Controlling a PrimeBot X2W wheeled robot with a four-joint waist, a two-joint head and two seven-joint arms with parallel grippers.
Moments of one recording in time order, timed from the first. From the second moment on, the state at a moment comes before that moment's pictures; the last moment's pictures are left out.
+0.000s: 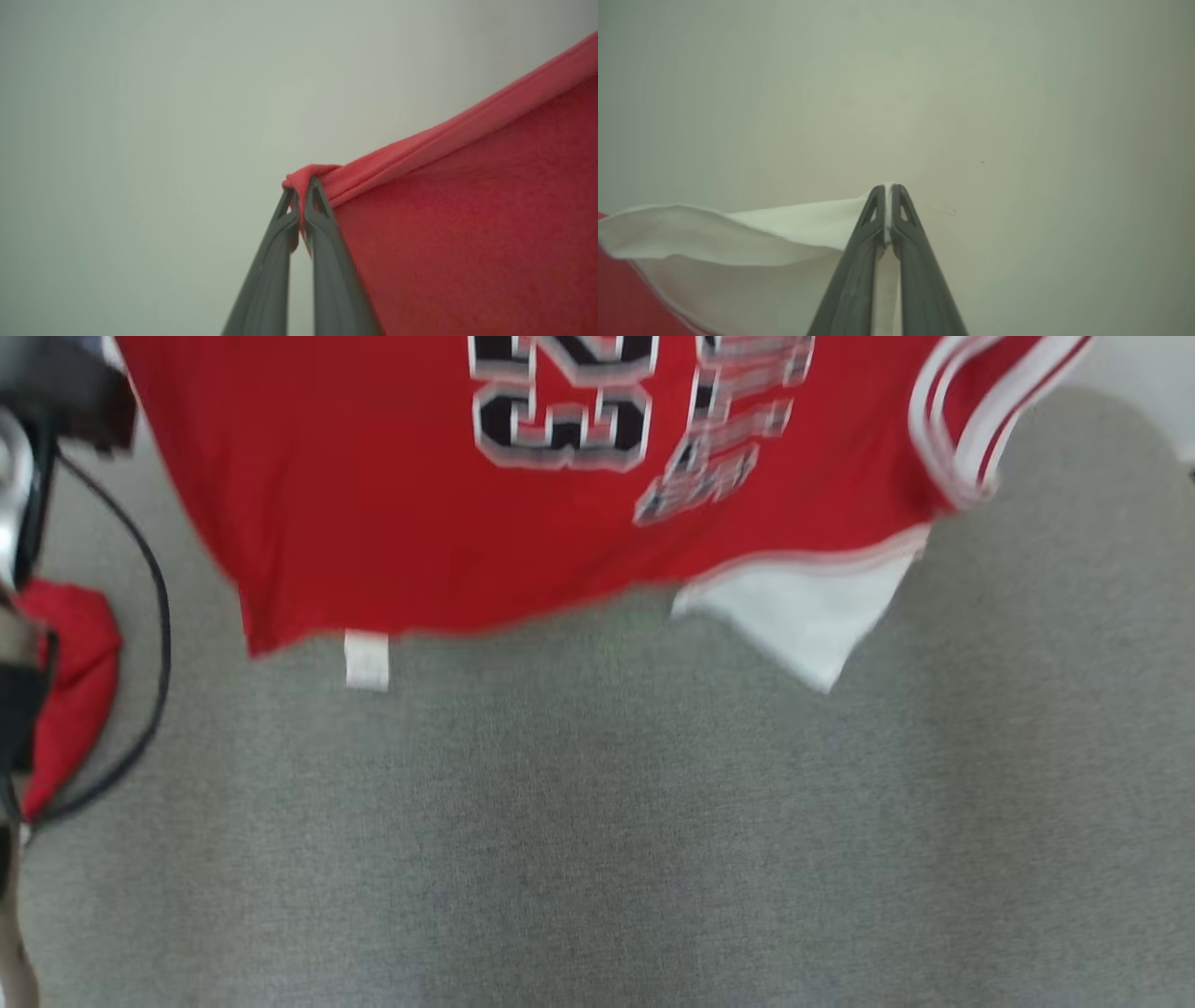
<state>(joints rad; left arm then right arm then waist) -1.09 0.41 -0.17 0.34 -0.11 -0.12 -0.03 -1.30 -0.54 0.32 0.48 0.33 0.13 -0.26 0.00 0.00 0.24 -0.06</state>
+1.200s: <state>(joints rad) -0.46 0.18 -0.07 0.48 -0.22 0.00 -0.26 -0.31 -0.40 -0.01 0.25 0.36 0.13 -0.26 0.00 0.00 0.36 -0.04</state>
